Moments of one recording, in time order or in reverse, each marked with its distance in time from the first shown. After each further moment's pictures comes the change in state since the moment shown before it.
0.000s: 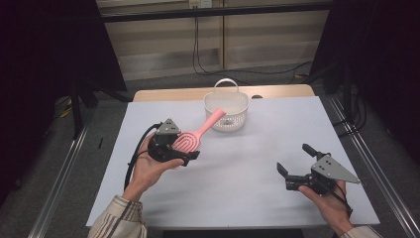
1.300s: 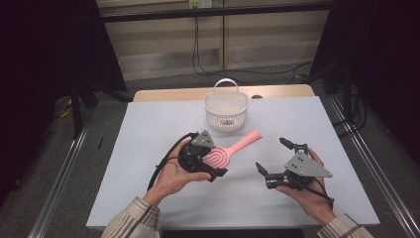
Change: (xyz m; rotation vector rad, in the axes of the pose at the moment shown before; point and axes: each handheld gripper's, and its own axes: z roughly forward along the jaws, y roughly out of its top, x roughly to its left) left arm -0.058 0.023 0.045 0.094 -0.194 0.136; right arm 0.034 0.022 0.032 -0.003 0.100 -0.190
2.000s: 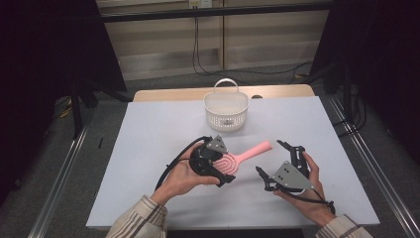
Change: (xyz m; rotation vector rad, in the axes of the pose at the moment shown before) left arm -0.011 0.009 0.021 0.078 -0.053 0.050; right arm 0.014 -0.006 0.003 0.082 -0.080 -0.367
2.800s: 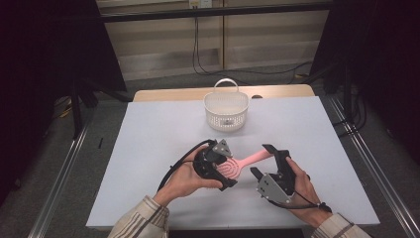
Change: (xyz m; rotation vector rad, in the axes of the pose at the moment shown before) left arm -0.006 0.004 0.009 0.055 -0.017 0.017; right arm 0.023 0.019 0.007 0.043 -0.019 -0.382
